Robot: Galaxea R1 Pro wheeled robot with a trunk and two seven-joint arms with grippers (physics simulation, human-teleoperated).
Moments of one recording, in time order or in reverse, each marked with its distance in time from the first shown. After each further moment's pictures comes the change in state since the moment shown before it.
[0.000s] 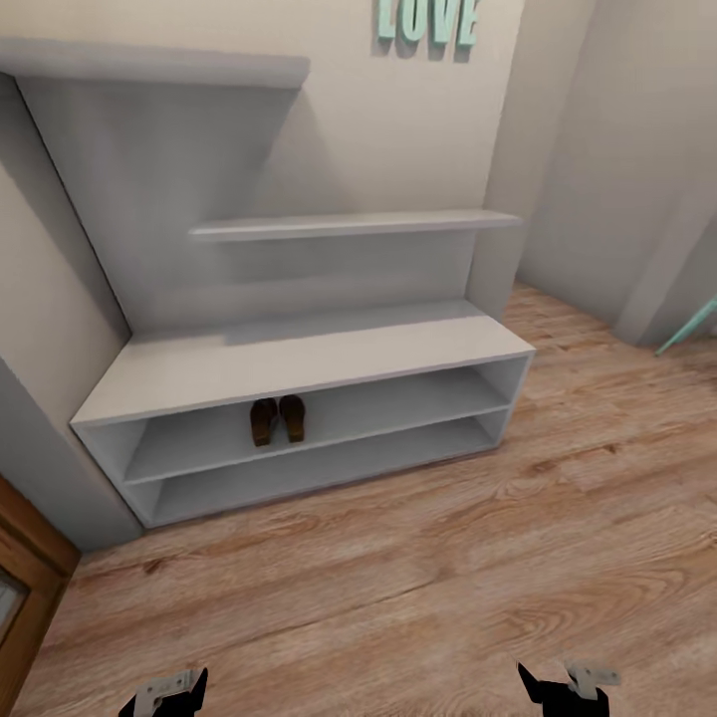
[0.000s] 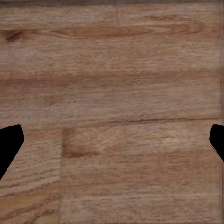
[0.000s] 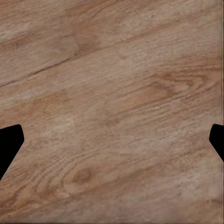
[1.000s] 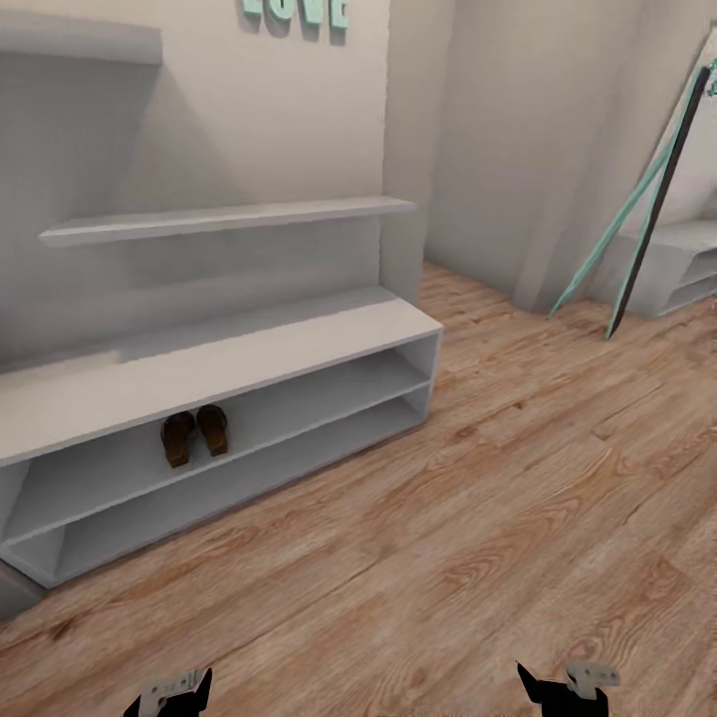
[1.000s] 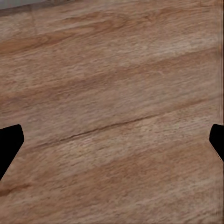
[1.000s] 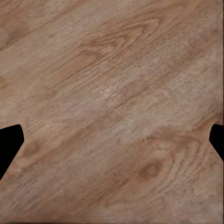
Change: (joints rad) left arm 0.000 -0.012 0.000 0.000 0.000 0.000 0.000; right arm 0.000 0.002 -0.001 0.000 -0.001 0.000 0.000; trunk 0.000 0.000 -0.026
